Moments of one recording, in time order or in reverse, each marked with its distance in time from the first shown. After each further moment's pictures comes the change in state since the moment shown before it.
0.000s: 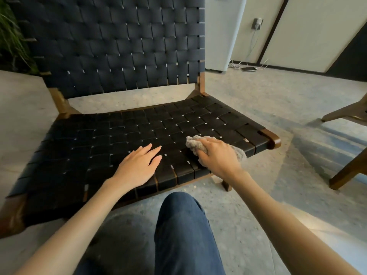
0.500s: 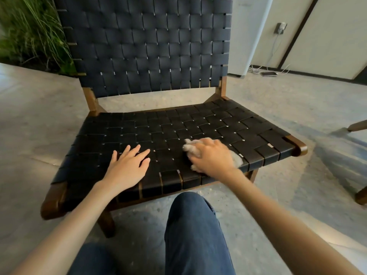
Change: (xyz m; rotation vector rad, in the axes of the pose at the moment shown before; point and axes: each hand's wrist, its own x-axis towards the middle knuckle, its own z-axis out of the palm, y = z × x) left_hand -0.036 -0.071 -0.021 0.122 0.030 -0.177; right_hand 0.025 -0.055 0.036 -0.145 -0.063 -0.045
